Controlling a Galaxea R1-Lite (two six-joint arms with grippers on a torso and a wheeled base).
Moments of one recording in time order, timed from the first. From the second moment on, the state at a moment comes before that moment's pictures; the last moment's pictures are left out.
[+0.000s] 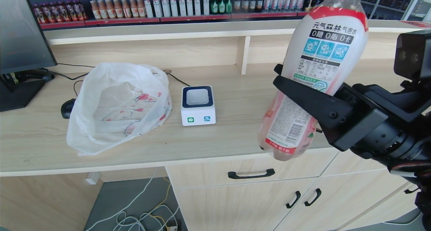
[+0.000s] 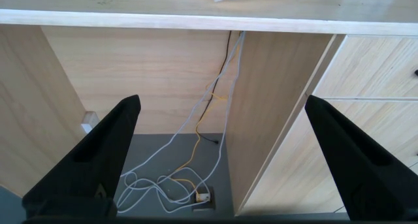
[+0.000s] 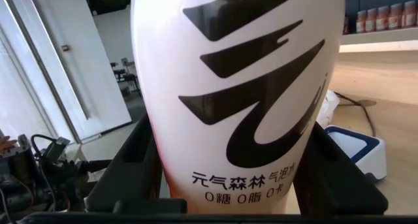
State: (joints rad) left arm 0.00 0.00 0.00 0.00 0.00 0.01; right arm 0.64 1.57 -0.62 -1.50 0.51 0.32
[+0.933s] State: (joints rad) left arm 0.00 0.00 0.00 0.00 0.00 0.01; right arm 0.91 1.57 -0.54 -1.38 -0.32 -0.16
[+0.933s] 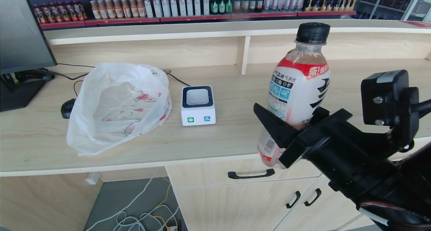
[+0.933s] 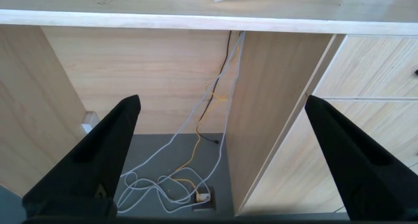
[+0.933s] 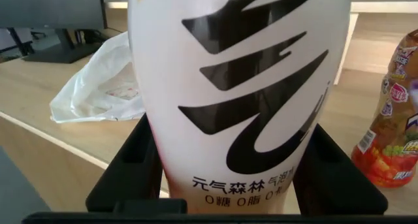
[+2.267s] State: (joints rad) left arm 0.00 0.00 0.00 0.00 0.00 0.00; right arm 0.87 1.75 -0.81 -1.42 -0.53 -0.30
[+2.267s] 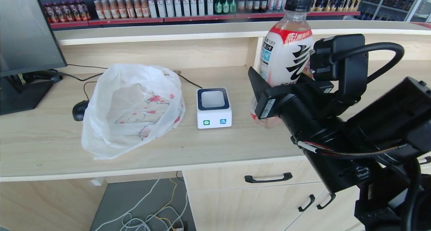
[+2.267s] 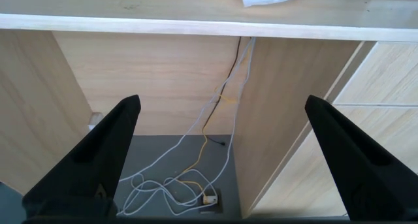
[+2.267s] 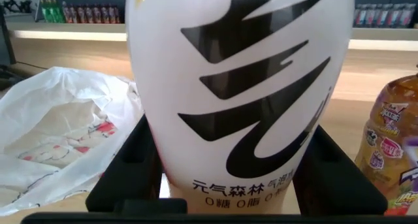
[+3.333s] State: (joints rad) left arm 0.00 0.00 0.00 0.00 0.00 0.01; right arm 0.77 1.87 -1.03 -1.35 -0.54 -0.40
